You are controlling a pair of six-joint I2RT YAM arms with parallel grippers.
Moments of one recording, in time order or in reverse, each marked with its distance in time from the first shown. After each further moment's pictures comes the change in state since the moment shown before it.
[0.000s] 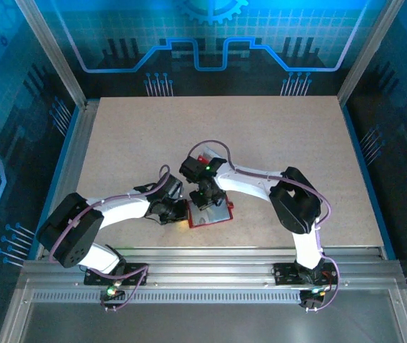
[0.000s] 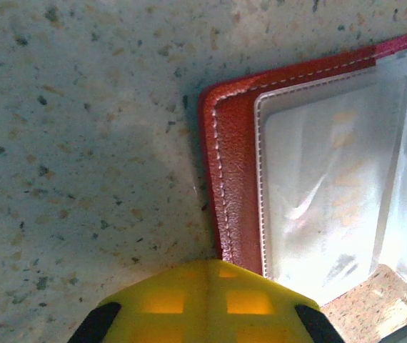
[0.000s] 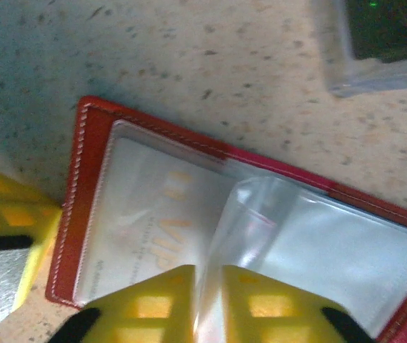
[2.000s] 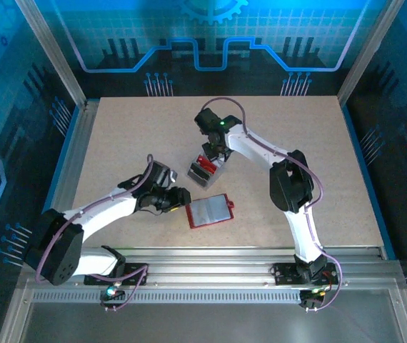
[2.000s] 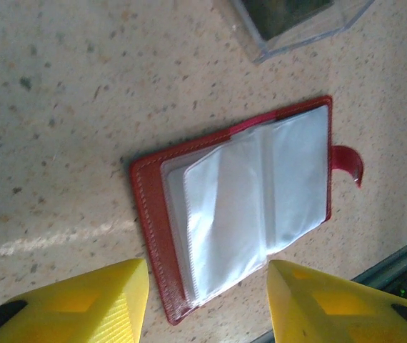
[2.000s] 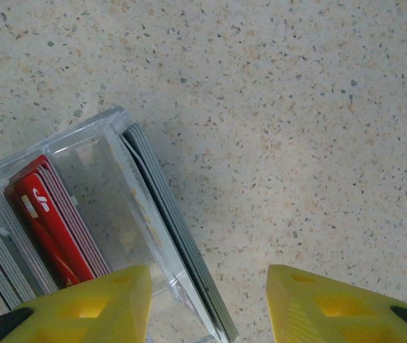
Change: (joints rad) left arm 0.116 -0.153 0.064 -0.046 0.081 -0.002; right arm -0.277 0.207 0.479 -0.109 0.276 -0.251
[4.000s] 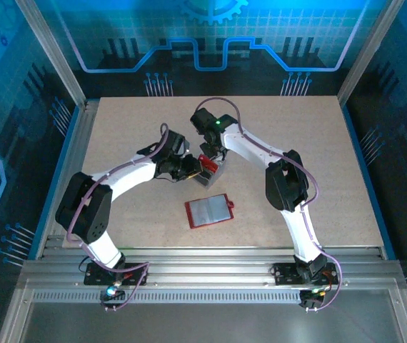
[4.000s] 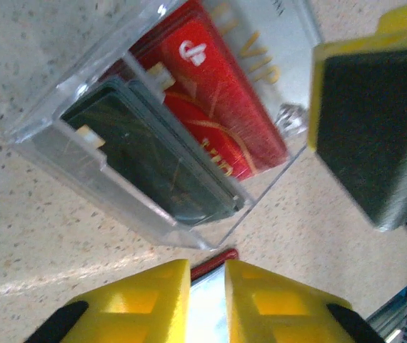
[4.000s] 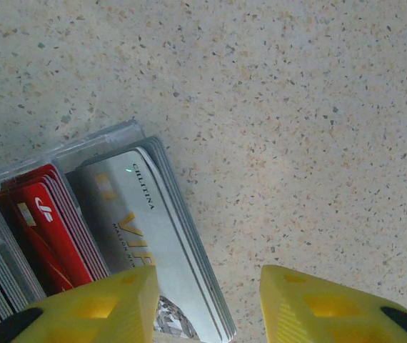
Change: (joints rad) left arm 0.043 0.362 0.428 0.004 -0.018 -0.025; right arm 0.017 0.043 0.072 -0.038 0.066 -0.074
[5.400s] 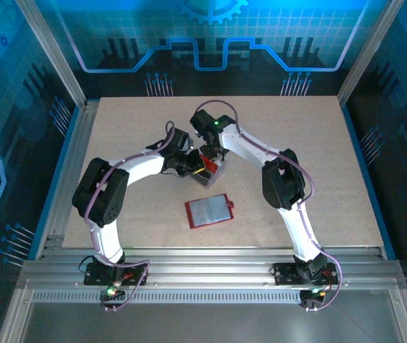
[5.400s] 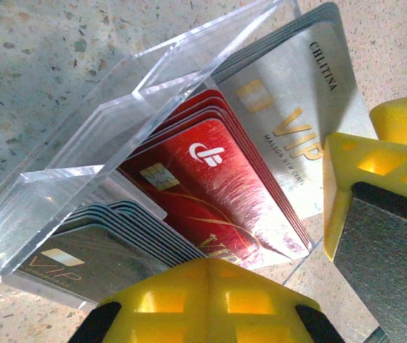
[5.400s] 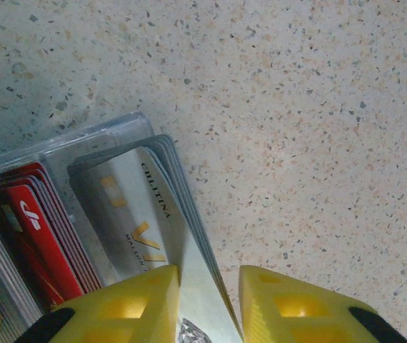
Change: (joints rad) left arm 0.025 0.185 0.058 0.125 0.048 -0.021; right arm -0.007 0.048 0.029 -0.023 -0.021 -0.029
